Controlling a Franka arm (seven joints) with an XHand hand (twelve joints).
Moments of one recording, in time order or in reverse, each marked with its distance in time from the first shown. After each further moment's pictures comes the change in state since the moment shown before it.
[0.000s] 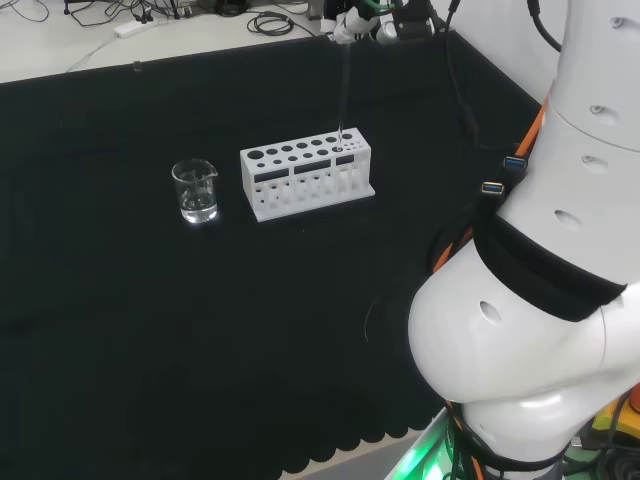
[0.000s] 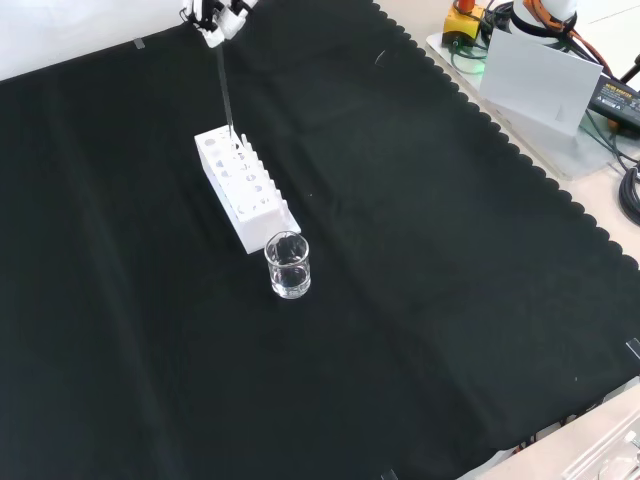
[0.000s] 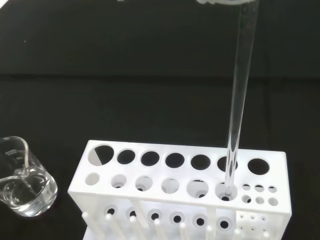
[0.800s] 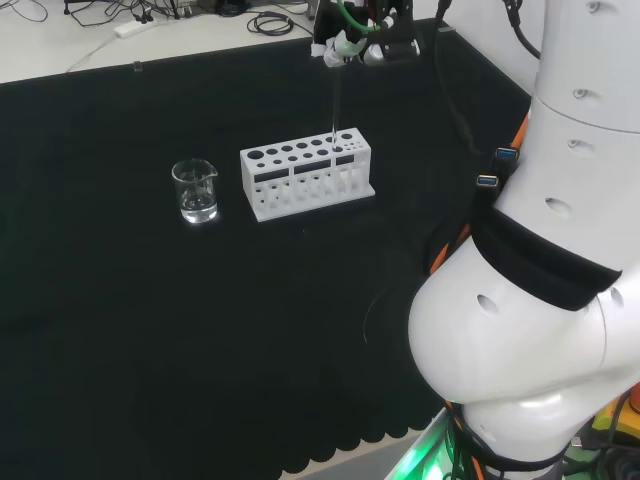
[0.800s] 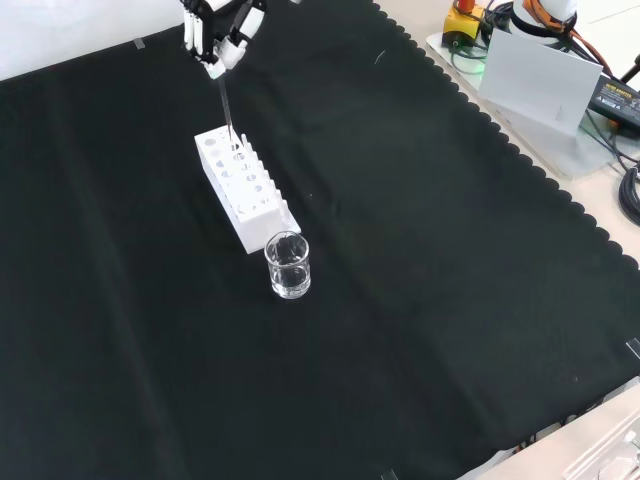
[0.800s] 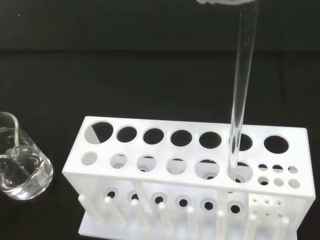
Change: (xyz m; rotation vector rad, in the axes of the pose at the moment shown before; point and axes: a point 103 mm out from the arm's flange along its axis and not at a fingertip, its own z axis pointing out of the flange) arm 0.004 0.019 0.037 0.046 0.004 -0.014
